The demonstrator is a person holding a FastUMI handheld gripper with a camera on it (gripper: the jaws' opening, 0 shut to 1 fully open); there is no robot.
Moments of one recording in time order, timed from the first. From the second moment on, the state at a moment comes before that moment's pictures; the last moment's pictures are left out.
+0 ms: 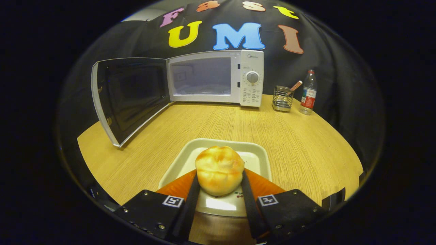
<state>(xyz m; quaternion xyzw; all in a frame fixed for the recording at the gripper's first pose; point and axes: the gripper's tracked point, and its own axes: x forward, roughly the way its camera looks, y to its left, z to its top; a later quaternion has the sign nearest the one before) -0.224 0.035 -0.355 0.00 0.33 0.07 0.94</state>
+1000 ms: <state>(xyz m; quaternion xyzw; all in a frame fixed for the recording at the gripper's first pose) -0.132 0.139 -0.226 0.17 0.18 0.19 0.95</state>
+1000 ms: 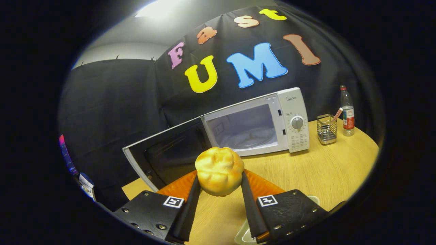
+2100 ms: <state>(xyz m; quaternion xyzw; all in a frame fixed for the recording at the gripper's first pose) 0.108 0.187 -0.305 0.31 0.25 0.08 0.92</state>
